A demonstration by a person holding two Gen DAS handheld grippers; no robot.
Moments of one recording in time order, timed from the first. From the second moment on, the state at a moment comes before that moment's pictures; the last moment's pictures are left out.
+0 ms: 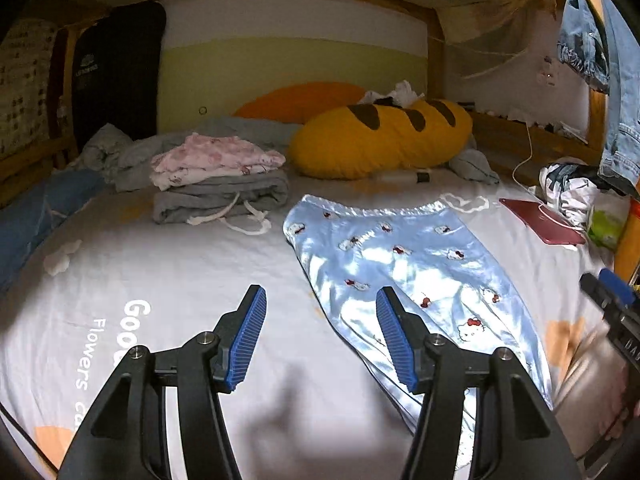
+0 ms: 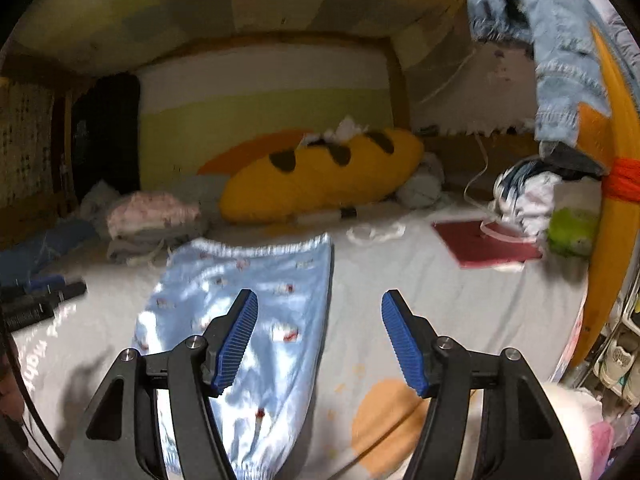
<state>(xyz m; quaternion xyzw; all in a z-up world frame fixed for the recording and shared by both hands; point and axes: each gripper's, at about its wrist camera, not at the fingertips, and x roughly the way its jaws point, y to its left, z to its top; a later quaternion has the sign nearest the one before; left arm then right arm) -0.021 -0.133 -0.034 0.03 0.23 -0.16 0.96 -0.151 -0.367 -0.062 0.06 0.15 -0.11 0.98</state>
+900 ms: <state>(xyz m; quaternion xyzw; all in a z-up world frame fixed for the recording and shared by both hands) -0.020 -0.118 -0.062 0.02 0.22 -0.12 0.97 -0.128 -0.378 -0.080 0.07 0.19 -0.14 0.97</state>
